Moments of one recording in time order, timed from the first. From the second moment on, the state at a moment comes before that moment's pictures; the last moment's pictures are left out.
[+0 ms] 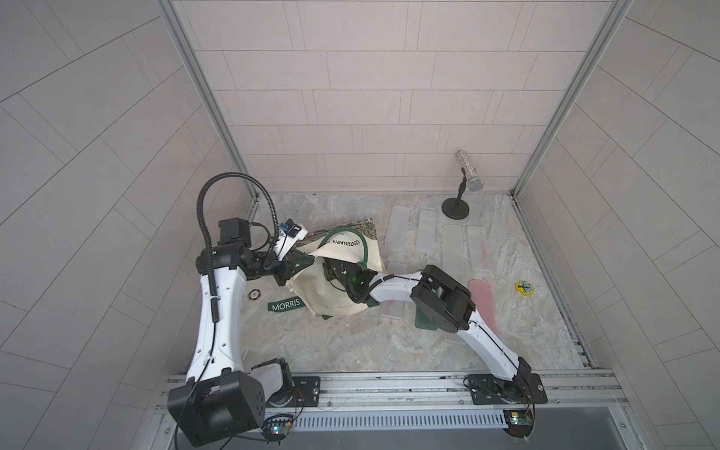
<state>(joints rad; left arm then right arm) 0.25 1.16 1.20 -1.20 0.98 0.92 0.95 2.42 1.67 0.49 0.33 1.79</state>
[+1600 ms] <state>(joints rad) 0.23 1.19 1.18 -0.78 0.86 0.21 0.89 2.22 1.53 0.34 0.09 1.15</state>
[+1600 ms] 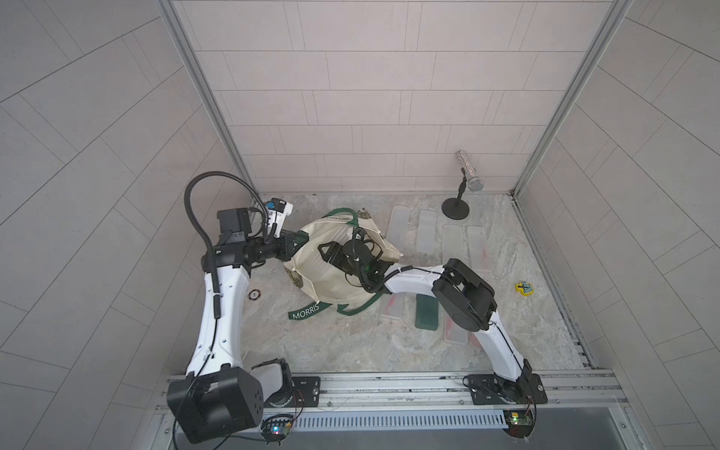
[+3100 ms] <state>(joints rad) 0.23 1.27 1.19 -0.63 0.72 -0.09 0.87 1.87 1.34 0.21 -0.01 0.84</state>
